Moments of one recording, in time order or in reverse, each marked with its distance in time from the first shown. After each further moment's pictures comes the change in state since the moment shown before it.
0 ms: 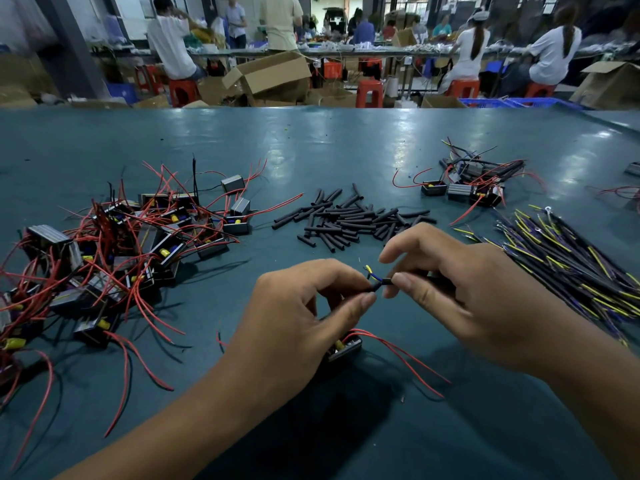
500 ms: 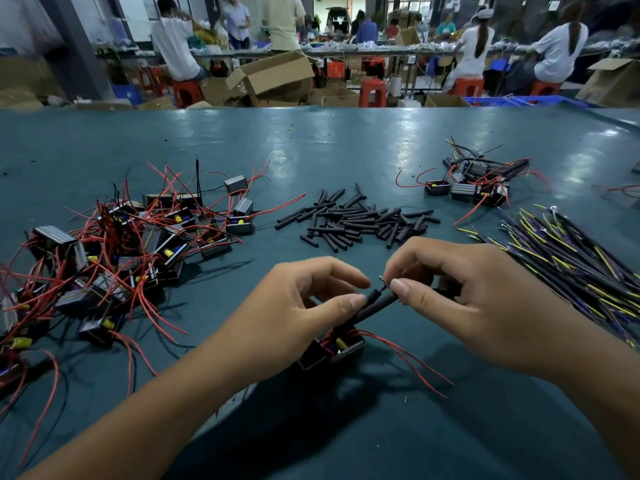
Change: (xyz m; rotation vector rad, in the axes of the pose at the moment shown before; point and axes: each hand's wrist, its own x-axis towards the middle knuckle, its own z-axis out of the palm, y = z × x) left_hand 0.011 -0.016 -0.013 -0.279 -0.306 -0.328; right_hand -0.001 -0.003 -0.001 0.070 -0.018 0.091
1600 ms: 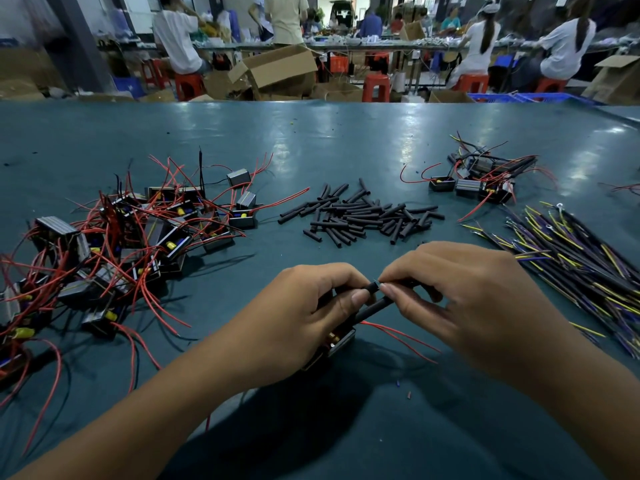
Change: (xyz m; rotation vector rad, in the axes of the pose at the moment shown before) left_hand 0.000 0.000 0.001 0.313 -0.058 0.141; right_hand -0.001 -0.004 0.013 -0.313 0.138 -0.149
